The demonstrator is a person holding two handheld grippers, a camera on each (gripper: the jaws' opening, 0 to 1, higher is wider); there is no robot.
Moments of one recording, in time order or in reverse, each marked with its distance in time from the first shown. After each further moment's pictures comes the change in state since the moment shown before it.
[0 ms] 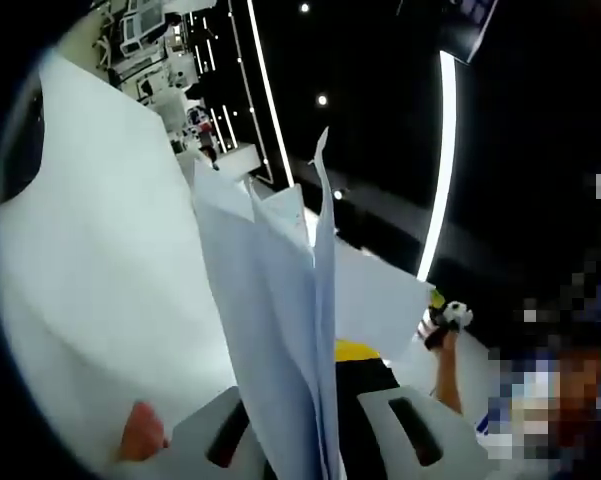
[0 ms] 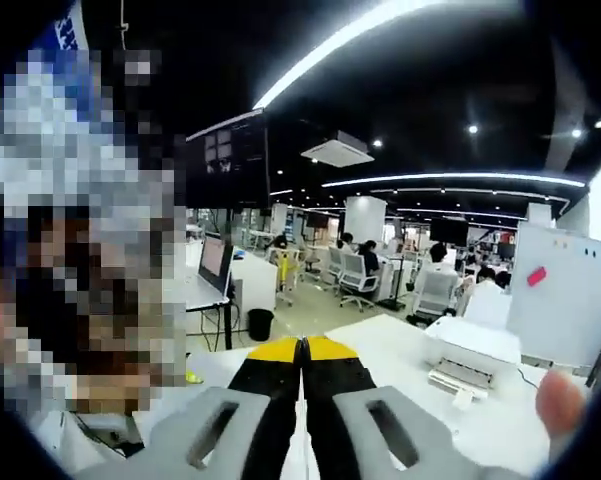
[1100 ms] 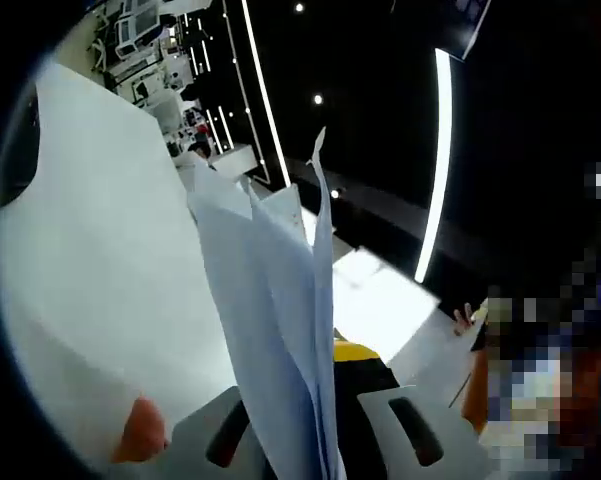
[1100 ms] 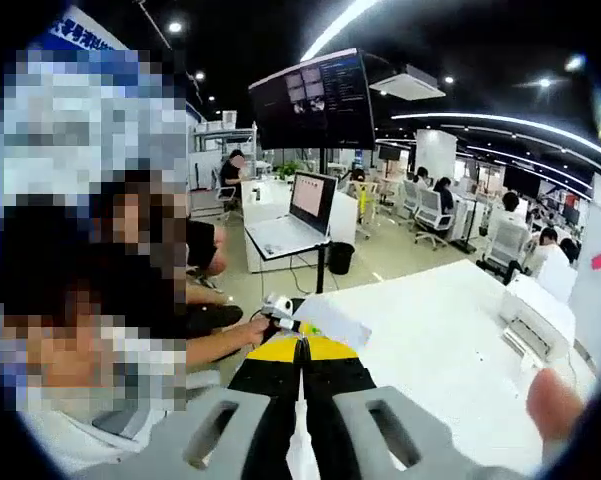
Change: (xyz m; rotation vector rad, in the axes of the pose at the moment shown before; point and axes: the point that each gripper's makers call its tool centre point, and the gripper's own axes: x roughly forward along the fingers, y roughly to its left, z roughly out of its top) left arm 0.000 -0.001 0.001 0.016 0.002 -0.011; right arm 0.010 0.144 -0.026 0.062 0.372 0.364
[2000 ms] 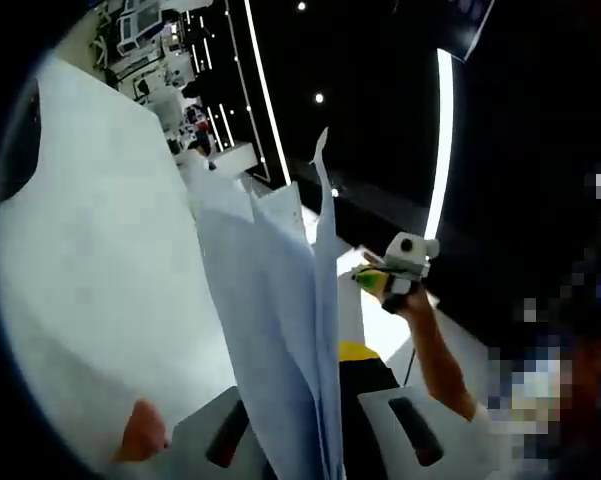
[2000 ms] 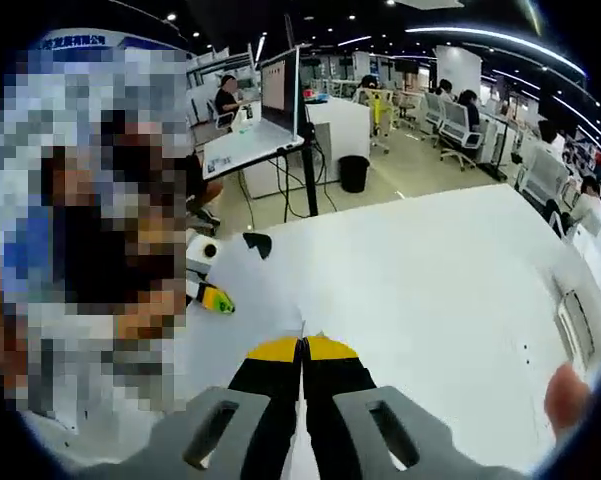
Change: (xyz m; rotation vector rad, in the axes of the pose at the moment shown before) left arm 0.000 -0.001 -0.005 -0.012 0.010 -0.002; right arm 0.214 -0.148 -0.075 0.050 0.343 0.075
